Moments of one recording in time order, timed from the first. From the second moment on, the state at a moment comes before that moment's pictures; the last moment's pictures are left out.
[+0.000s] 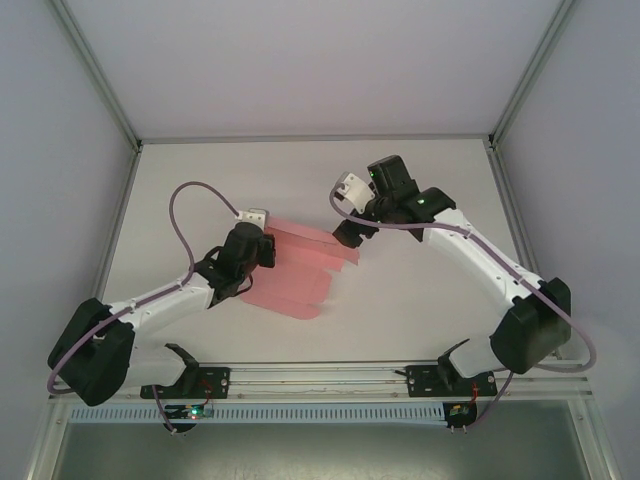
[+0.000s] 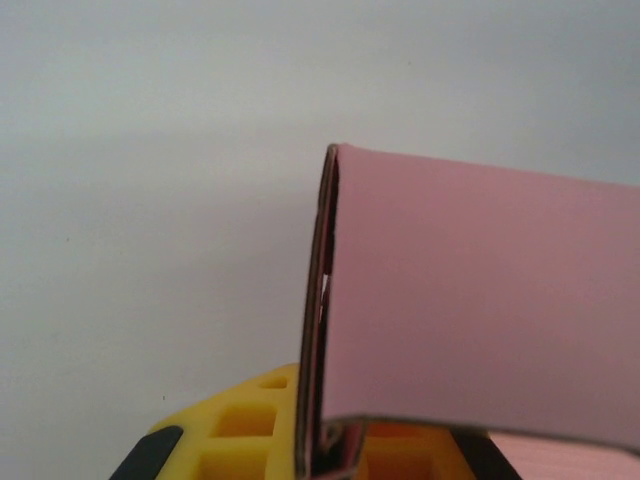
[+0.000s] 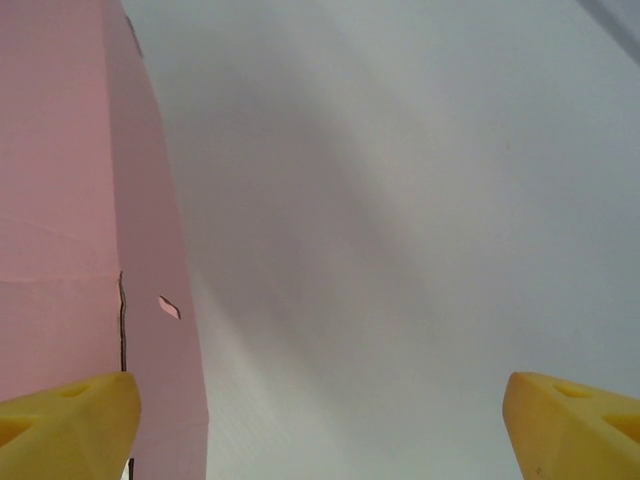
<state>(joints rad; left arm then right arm) -0.57 1.27 0.62 0.04 -0.19 -0.34 0.52 1.45 1.30 -0.73 -0.20 -0.37</state>
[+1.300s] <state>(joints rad) -0.59 1.39 0.76 0.14 -0.16 -0.37 0.40 1.35 1.09 -0.66 -0.87 -0.63</state>
